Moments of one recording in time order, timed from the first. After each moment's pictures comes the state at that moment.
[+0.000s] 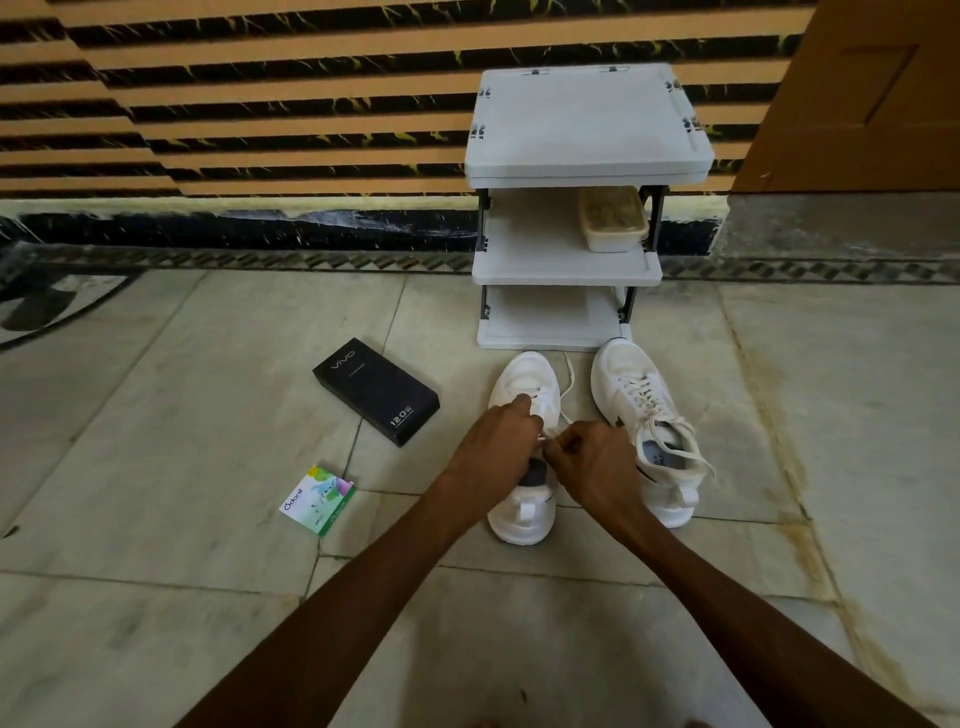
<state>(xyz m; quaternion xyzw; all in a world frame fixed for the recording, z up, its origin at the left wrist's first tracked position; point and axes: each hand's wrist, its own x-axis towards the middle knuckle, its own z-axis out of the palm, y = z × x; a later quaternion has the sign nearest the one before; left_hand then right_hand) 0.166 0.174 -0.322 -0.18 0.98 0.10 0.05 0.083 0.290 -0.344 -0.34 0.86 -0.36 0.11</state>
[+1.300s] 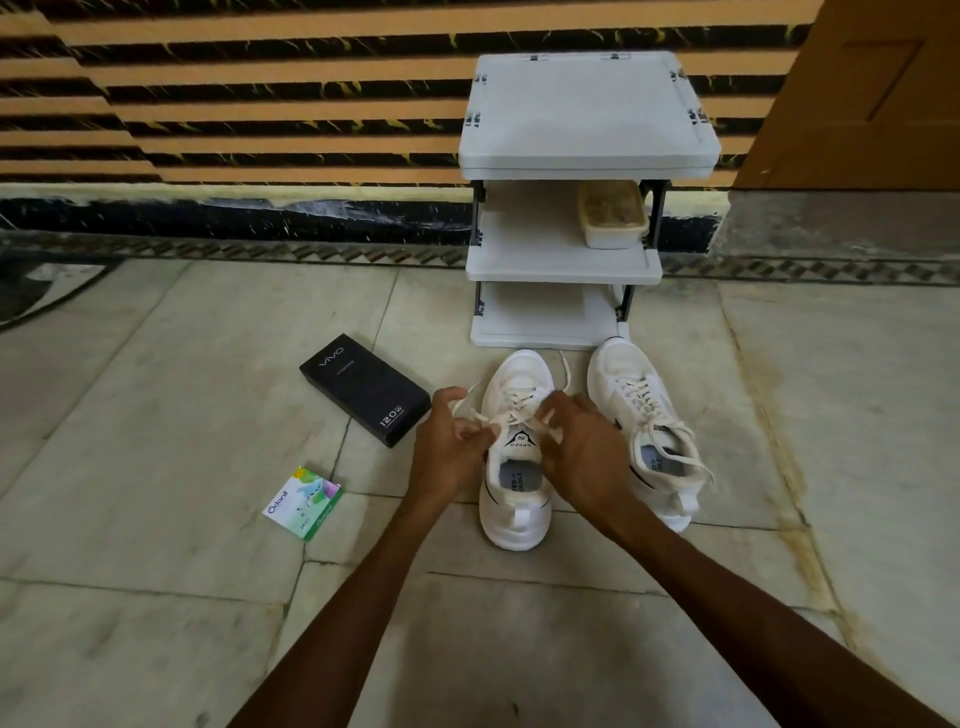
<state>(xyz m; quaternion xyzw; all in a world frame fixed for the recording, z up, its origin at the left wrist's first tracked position) 0.190 0.143 -0.359 -0.43 0.71 0.52 -0.19 0.076 0.275 -0.334 -0.41 0.87 -0.26 0.08</state>
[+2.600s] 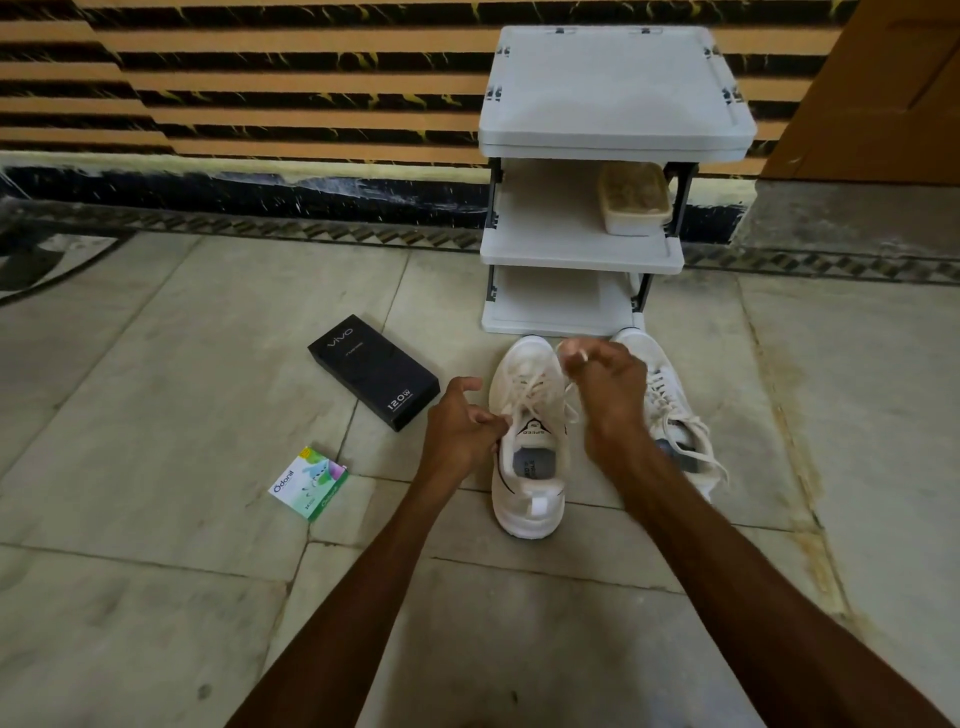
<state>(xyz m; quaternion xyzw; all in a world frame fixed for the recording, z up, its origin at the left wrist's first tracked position) 0.182 0.145 -0.352 -0.46 0.69 0.54 -0.16 0.055 0.236 -0.308 -0.08 0.69 -0.69 0.22</state>
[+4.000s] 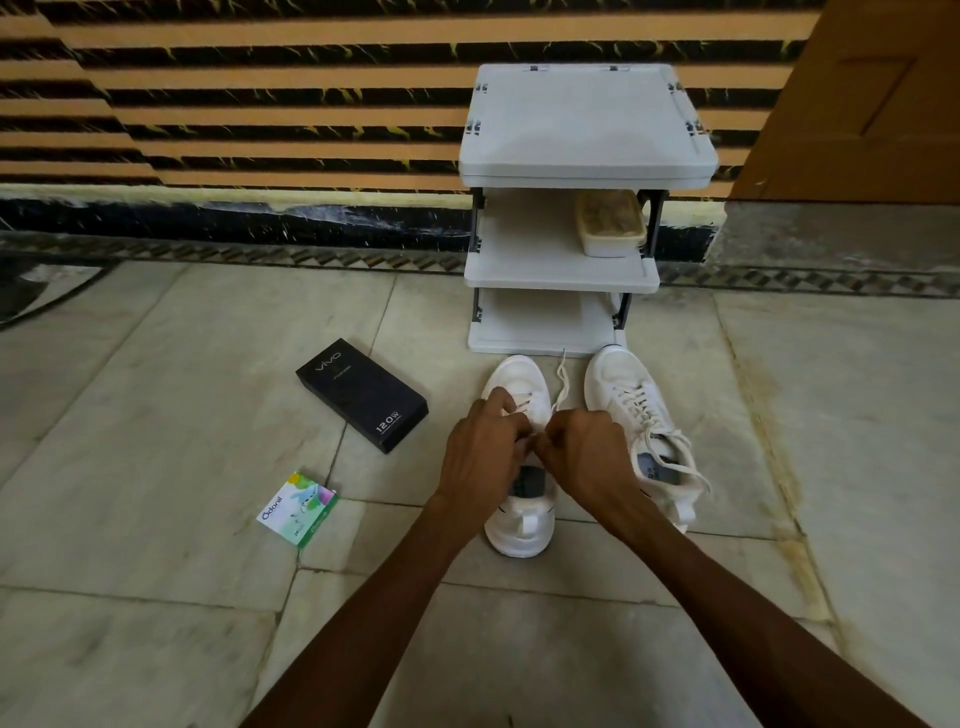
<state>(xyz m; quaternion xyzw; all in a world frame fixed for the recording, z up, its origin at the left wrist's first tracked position) 0.165 0.170 -0.340 -0.27 0.94 0.19 -0.12 0.064 0.269 -0.327 -0.40 0.89 -0.19 0.09</state>
